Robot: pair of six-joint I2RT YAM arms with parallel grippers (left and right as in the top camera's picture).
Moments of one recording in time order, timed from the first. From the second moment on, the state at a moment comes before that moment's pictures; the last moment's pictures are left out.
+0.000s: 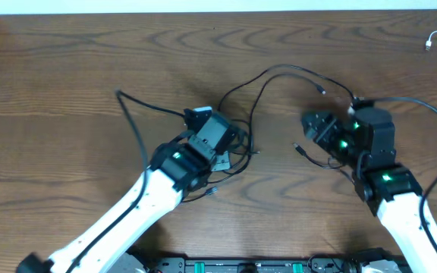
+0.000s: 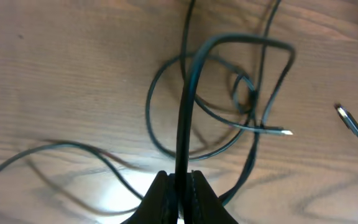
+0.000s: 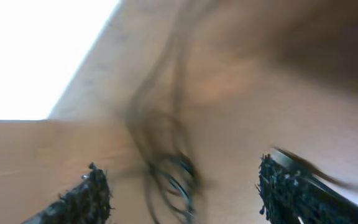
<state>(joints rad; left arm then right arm) -0.69 1.31 1.03 -0.84 -0.22 -0.75 0.19 1.12 0.68 -0.15 -0.27 0.89</state>
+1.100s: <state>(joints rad) -0.69 1.23 1.03 -0.91 -0.23 -0.69 0.55 2.16 1.25 0.24 -0.32 1.00</state>
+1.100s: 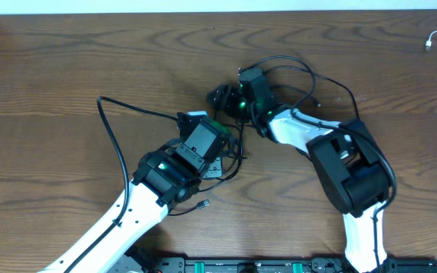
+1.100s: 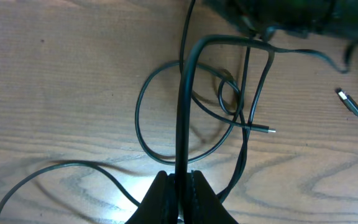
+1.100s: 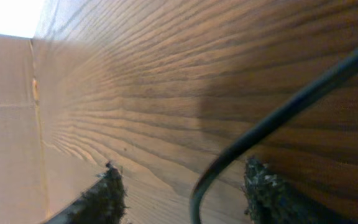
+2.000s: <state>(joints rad) -0.69 1.26 1.03 -0.87 -0.23 -0.70 -0.01 1.68 1.36 -0.47 -0.30 0.65</state>
